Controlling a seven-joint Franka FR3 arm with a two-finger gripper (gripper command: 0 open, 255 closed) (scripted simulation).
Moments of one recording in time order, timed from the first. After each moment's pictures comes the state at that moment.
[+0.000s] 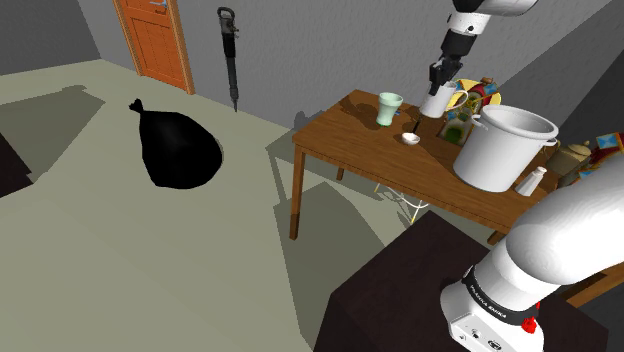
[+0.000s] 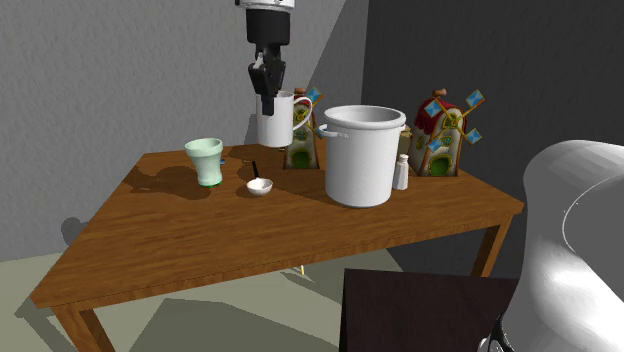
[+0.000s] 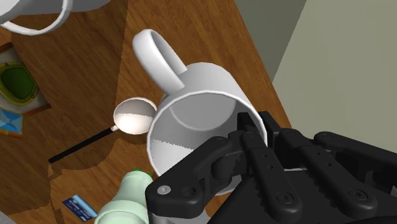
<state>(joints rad) -0.15 -0.24 -0.43 -2.06 -0.09 1.91 -0.41</state>
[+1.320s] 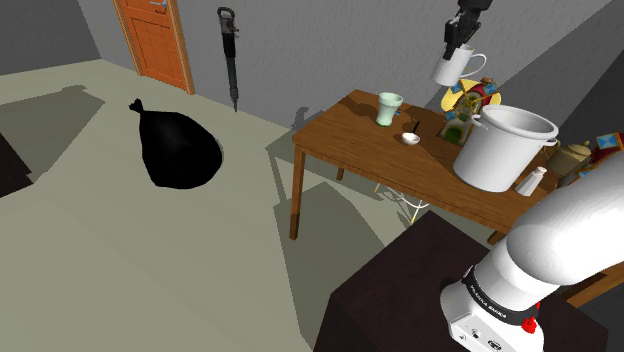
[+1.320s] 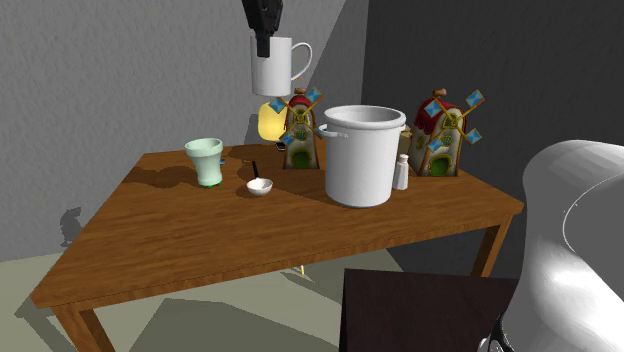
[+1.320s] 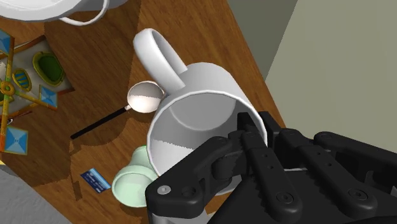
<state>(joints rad) -0.14 -0.22 -0.42 -1.77 -0.07 1.64 -0.42</state>
